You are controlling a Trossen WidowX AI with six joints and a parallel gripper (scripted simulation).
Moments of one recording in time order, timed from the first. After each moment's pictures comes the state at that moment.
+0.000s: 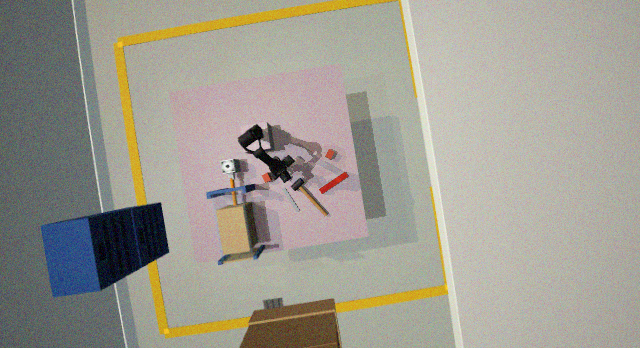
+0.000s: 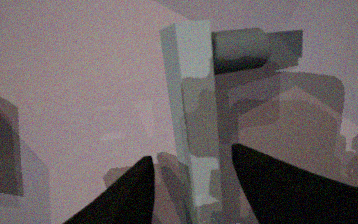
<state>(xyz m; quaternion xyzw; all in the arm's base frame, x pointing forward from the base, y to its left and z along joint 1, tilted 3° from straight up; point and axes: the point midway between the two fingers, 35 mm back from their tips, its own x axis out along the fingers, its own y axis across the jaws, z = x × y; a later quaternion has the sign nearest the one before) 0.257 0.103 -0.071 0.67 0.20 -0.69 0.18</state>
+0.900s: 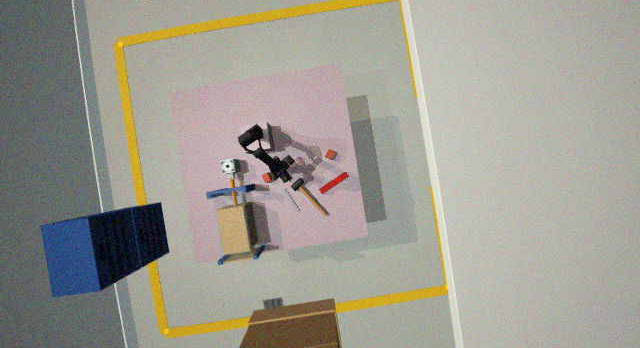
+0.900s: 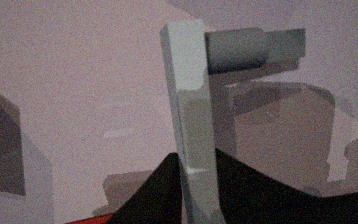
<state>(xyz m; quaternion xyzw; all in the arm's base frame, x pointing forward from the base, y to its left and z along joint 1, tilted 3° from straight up) 0.258 0.103 -0.071 0.68 0.19 -0.69 0.18</state>
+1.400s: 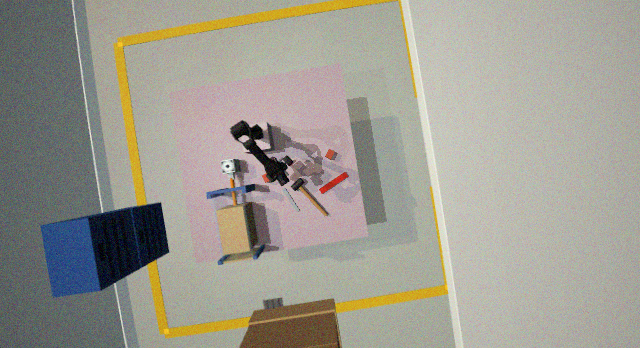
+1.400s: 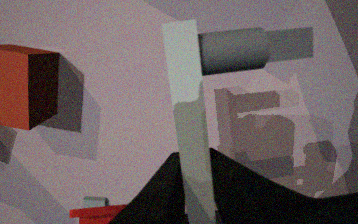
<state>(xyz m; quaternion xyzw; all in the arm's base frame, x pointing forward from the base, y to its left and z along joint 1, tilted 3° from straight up) 0.271 0.104 0.022 0.67 0.19 -0.69 0.18</state>
